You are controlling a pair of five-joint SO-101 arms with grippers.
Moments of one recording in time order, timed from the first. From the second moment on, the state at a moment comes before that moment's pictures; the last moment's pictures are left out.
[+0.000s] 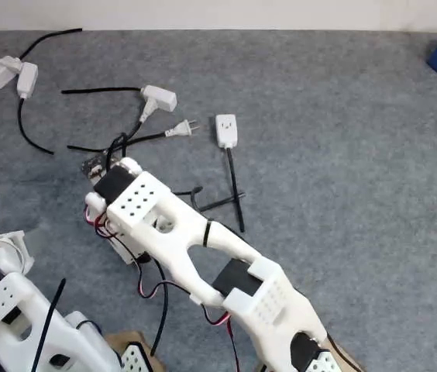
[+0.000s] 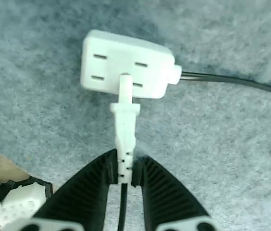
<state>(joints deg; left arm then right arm) -56.0 -50.9 71.6 36.1 -22.6 -59.2 32.1 -30.4 100.1 -15.3</state>
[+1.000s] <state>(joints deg) -26.9 -51.7 30.1 89.7 -17.7 -57.9 -31.3 -3.9 96.9 9.3</state>
